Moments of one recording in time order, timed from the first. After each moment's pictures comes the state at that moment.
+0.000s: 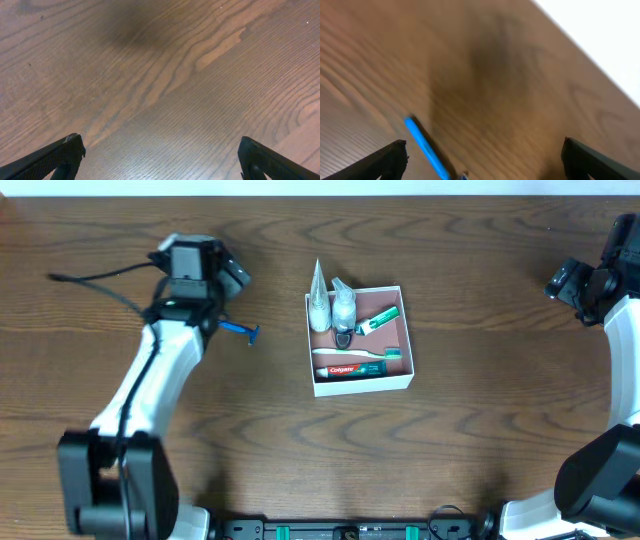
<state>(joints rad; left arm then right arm) -0.11 1.67 1.18 -0.35 -0.15 -0.80 -0.31 1.70 1.50 -0.84 0.20 0.29</state>
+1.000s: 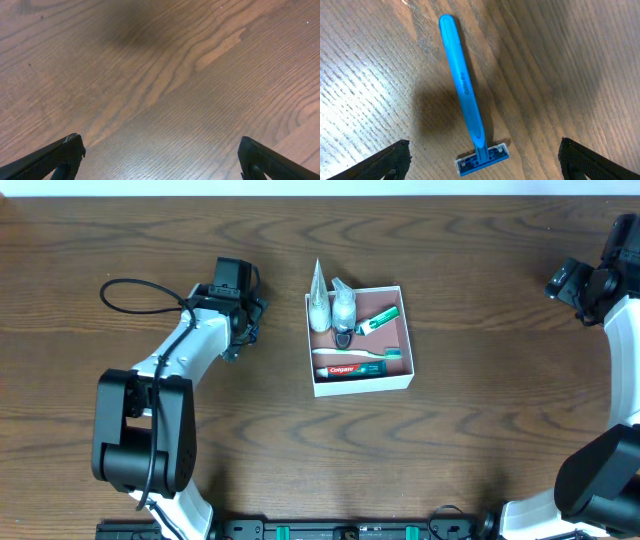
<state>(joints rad) -0.17 1.86 1.18 -0.50 -0.14 -1.17 -0.31 1.70 1.50 -0.84 0.20 0.29</state>
